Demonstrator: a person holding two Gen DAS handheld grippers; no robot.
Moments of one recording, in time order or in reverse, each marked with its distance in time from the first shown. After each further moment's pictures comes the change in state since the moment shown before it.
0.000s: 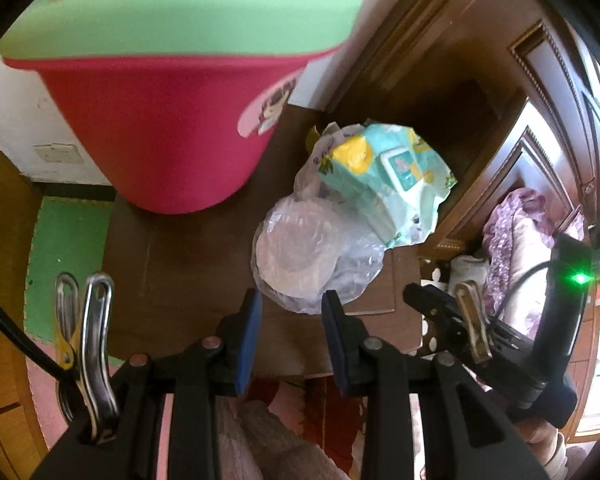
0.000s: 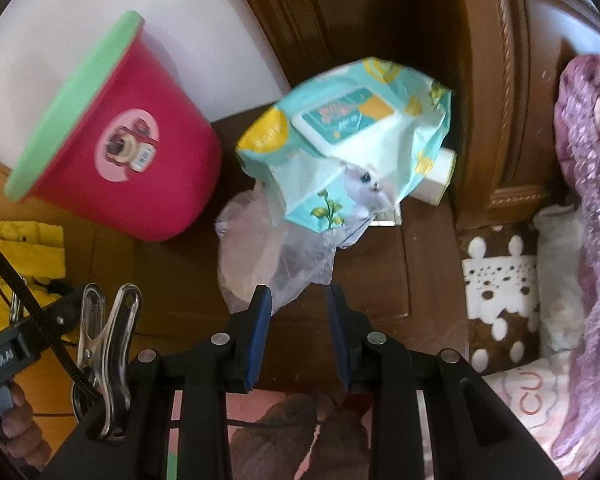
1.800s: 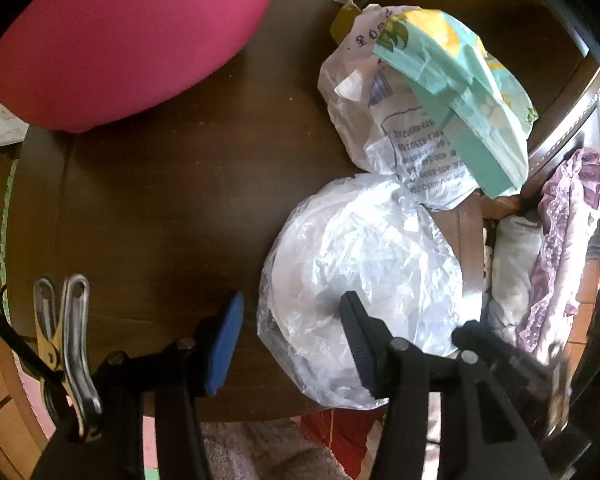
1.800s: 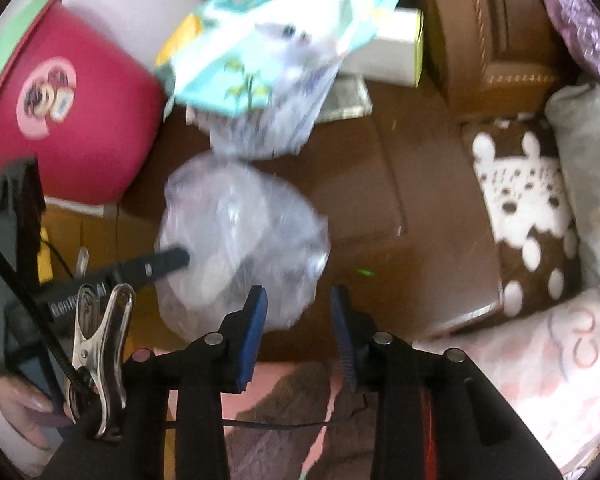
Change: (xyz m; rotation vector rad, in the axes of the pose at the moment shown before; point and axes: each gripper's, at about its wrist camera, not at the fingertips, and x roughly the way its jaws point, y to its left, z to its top) left arm 0.142 0.019 -0.013 0.001 0.212 -0.021; right arm 0.064 -0.064 -0.086 0.140 0.104 0.019
